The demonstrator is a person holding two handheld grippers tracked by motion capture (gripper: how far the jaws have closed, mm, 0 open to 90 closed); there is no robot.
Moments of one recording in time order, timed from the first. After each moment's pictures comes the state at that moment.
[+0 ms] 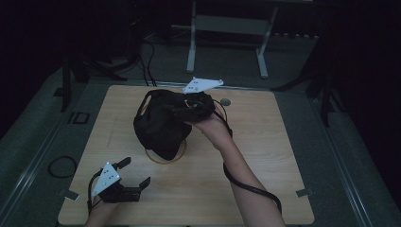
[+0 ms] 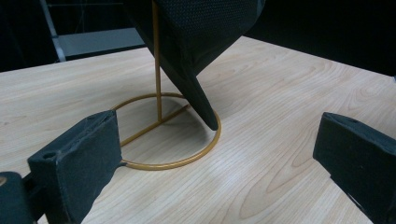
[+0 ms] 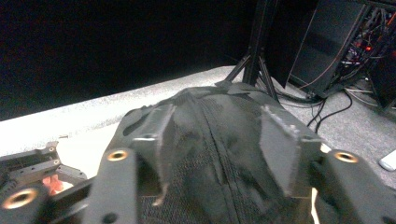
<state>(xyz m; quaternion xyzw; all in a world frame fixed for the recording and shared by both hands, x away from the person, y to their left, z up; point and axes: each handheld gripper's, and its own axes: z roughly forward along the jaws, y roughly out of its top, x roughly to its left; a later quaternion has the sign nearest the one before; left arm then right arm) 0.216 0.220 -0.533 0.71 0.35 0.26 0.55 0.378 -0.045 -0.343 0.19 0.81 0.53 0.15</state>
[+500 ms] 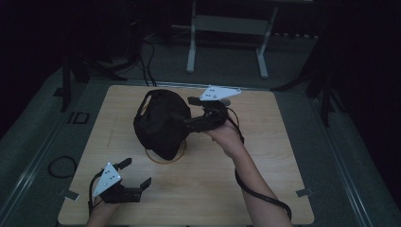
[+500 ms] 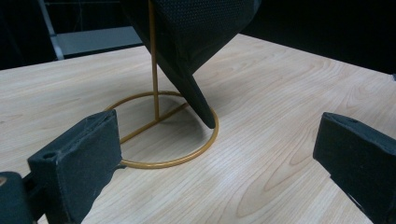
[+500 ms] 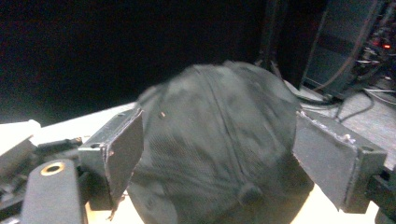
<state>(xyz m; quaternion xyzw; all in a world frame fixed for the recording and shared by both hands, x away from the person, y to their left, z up) 0.215 0.217 -0.534 0.71 0.35 0.26 0.55 0.369 -0.080 -0.357 0.19 0.80 0.56 0.12</state>
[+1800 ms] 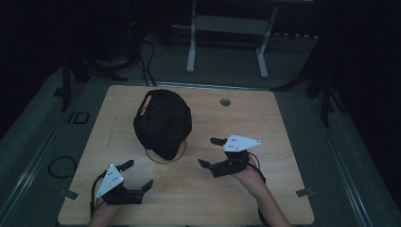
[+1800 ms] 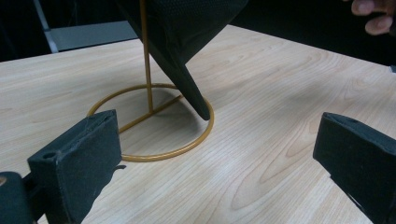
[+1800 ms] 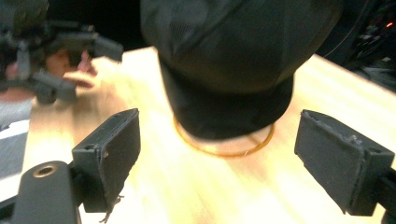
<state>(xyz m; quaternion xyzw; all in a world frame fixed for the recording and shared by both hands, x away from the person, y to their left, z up) 0.215 0.213 -0.540 0.72 0.35 0.25 0.54 0.310 -0.153 -0.463 0.17 0.82 0.53 0.13</state>
